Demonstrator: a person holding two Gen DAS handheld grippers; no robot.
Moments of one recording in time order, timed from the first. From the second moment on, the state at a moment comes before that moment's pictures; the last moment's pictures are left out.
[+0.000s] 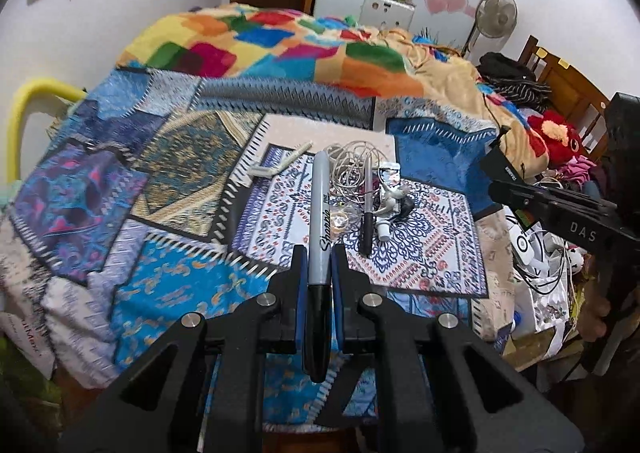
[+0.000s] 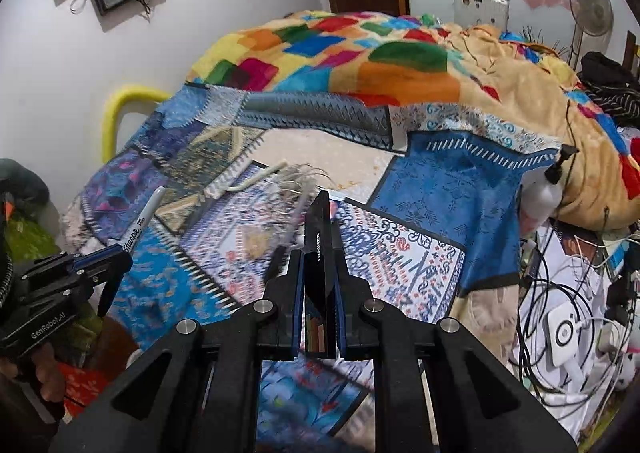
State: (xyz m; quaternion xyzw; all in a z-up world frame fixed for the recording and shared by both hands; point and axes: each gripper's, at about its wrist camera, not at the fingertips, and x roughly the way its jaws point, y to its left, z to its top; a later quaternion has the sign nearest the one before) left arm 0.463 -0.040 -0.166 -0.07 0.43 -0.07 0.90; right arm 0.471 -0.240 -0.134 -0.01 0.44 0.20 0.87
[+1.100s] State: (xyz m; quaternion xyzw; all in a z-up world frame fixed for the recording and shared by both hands) left arm 0.197 0.111 -0.095 -0.10 0.35 0.09 0.93; right arm 0.264 -0.060 -0.052 -0.07 0.35 0.38 0.85
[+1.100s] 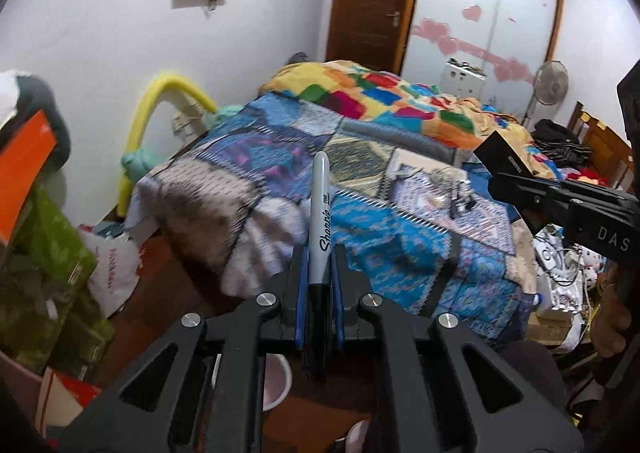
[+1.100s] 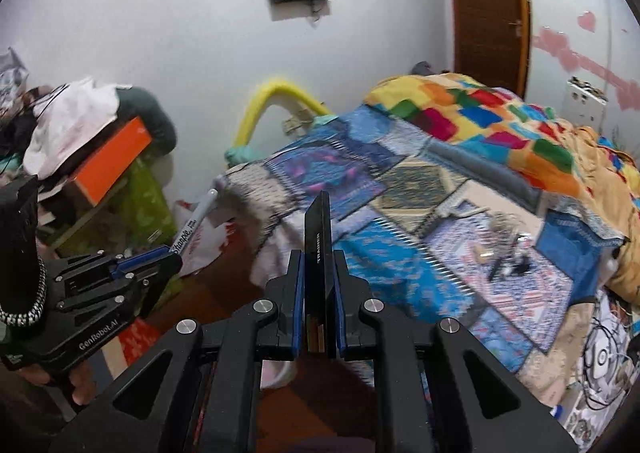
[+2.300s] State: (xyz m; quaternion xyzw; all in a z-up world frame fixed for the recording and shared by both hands) left arm 0.175 0.241 -0.377 -0.28 0.59 0.16 0.74; right arm 0.240 0.142 -0.317 -0.25 0.60 0.42 0.63
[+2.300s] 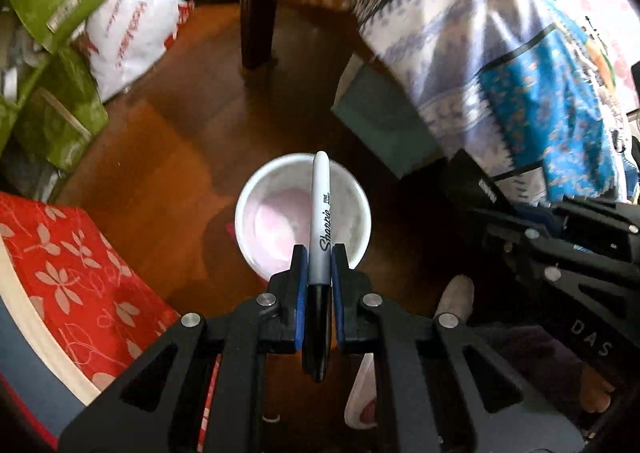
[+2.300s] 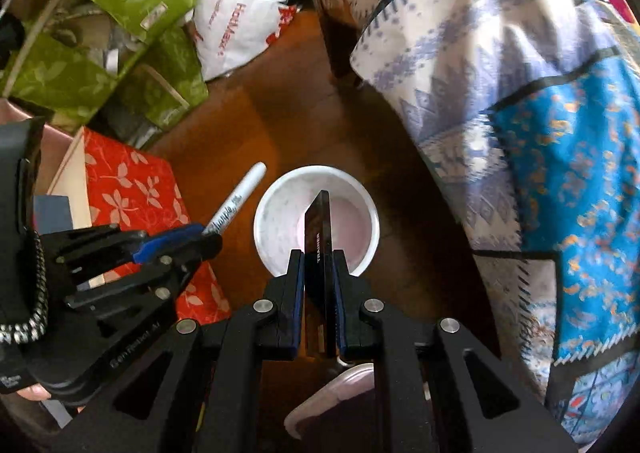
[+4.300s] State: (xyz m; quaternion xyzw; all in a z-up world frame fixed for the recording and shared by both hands) left arm 0.191 0.047 -0.060 -0.11 0.32 0.11 0.93; right arm 0.242 -0.123 -0.038 -0.08 0.31 0.36 0.88
